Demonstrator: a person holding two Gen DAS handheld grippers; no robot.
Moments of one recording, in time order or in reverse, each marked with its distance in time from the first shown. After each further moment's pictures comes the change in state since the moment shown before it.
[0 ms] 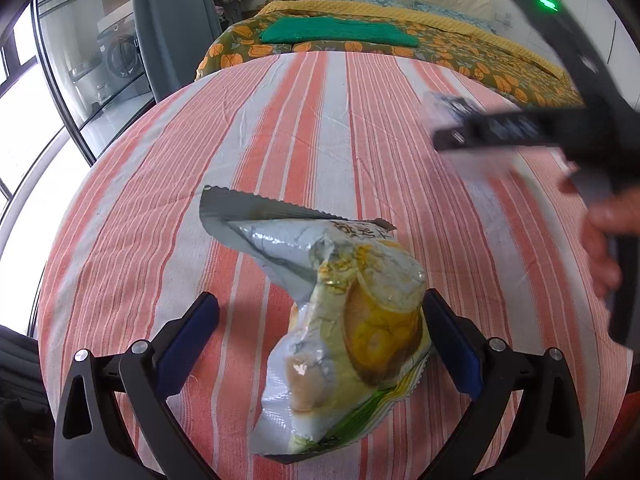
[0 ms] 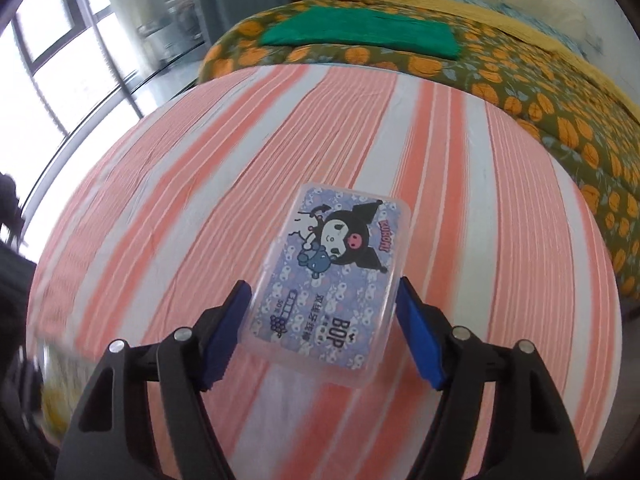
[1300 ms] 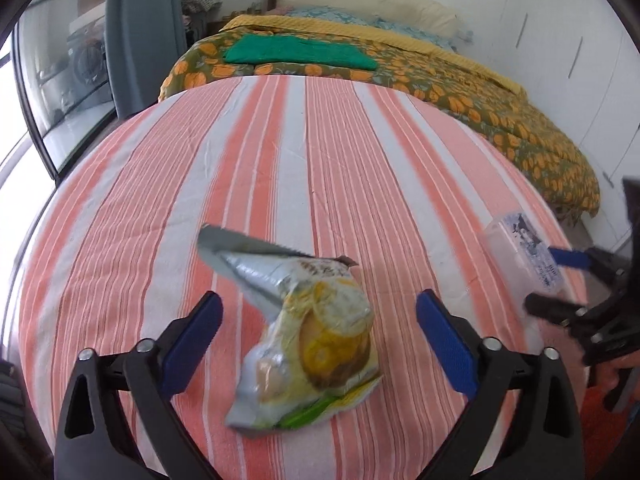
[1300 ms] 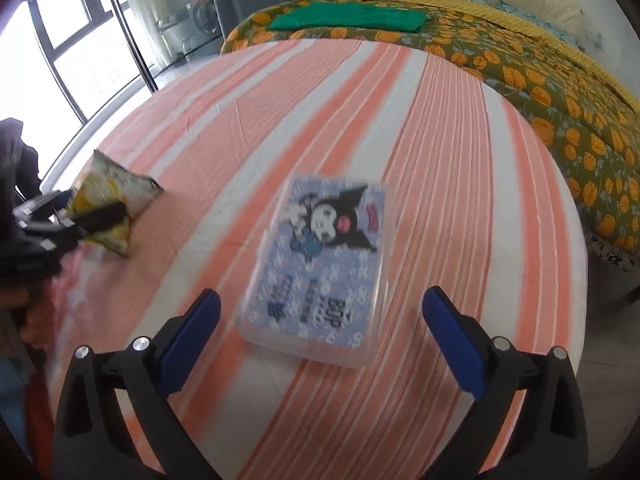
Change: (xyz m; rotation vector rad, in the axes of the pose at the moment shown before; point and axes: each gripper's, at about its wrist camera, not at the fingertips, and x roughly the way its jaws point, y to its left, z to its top) left arm -0.015 0.000 0.015 0.037 -0.056 -0.163; right arm -0.074 -0.033 -0.112 0.022 -0.002 0.032
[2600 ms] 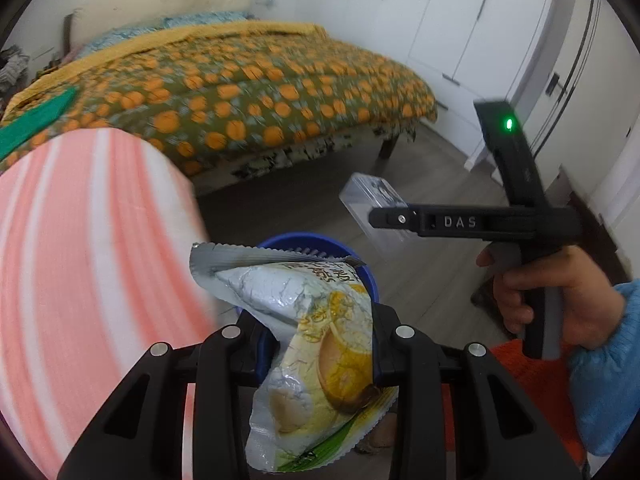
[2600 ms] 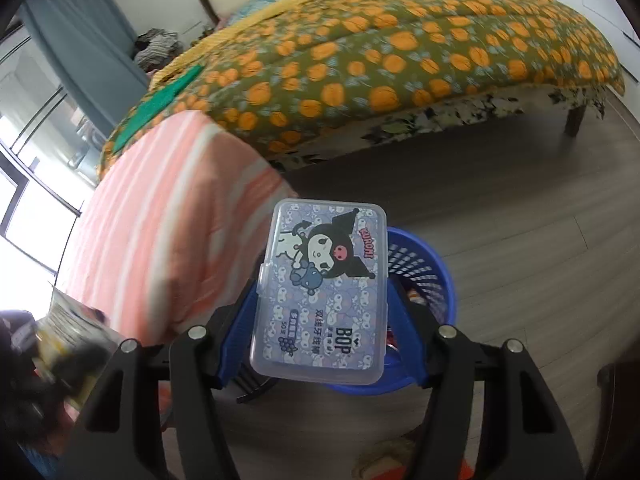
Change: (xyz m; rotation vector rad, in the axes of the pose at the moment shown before) left arm 0.000 -0.402 -0.038 0.419 0.065 -0.457; right arm -0.137 -0.310 -0.170 0.547 -0.111 -0.066
